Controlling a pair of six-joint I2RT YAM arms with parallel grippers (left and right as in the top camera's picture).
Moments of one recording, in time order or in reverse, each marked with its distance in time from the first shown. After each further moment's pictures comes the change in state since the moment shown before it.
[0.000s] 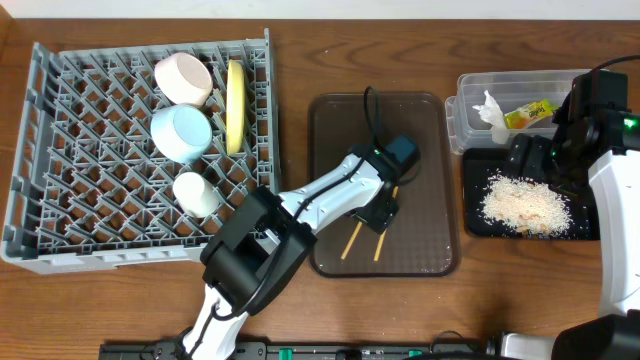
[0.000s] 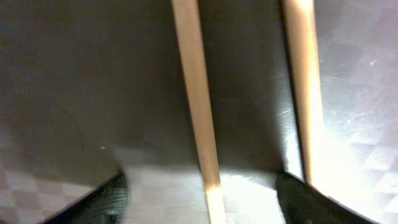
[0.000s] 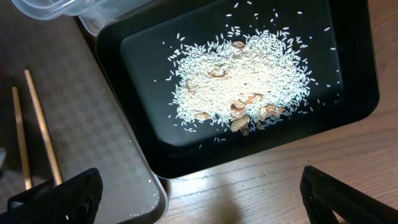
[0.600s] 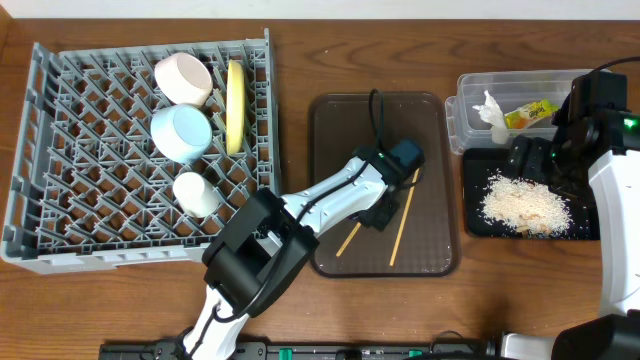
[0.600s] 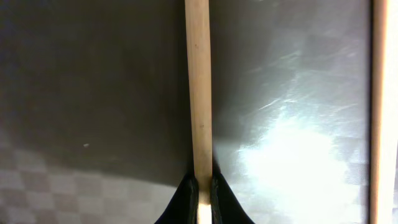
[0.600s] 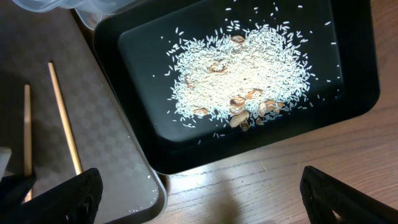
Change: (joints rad) left arm -0.013 -0.002 0.005 -0.020 -0.023 0.005; right arm 0.000 0.000 0.000 -0.015 0.000 0.000
